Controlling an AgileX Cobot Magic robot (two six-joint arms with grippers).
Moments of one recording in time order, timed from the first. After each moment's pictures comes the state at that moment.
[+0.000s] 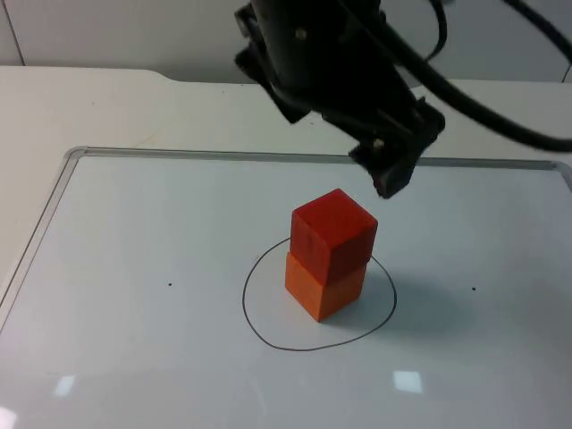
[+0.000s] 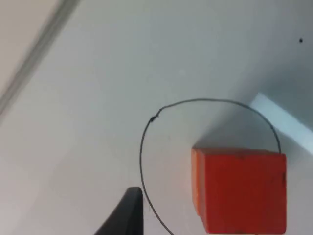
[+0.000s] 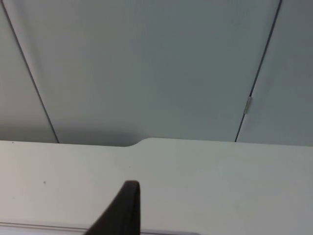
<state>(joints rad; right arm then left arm) -0.03 1.13 -1.19 0.08 0.57 -0.12 -0.79 1.86 -1.55 0.04 0.89 0.15</state>
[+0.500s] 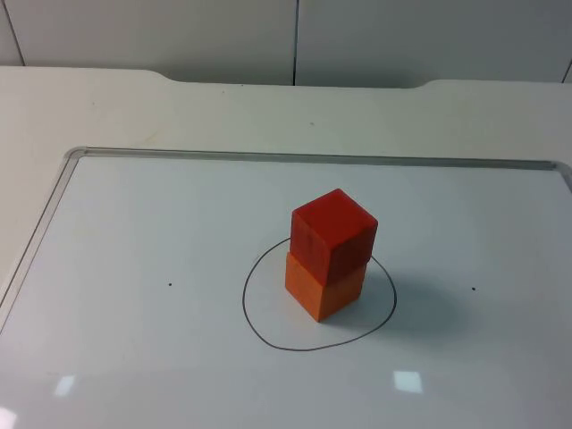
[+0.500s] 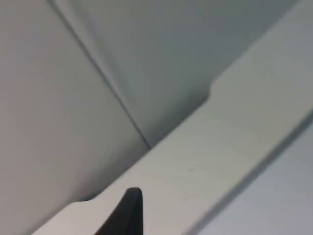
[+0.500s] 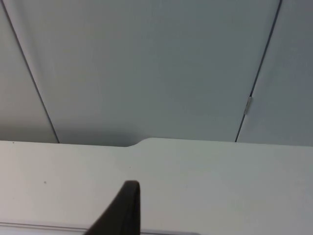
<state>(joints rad) -0.03 1.13 -1.19 0.08 0.57 -0.12 -0.71 1.49 -1.58 0.35 0.74 -0.05</state>
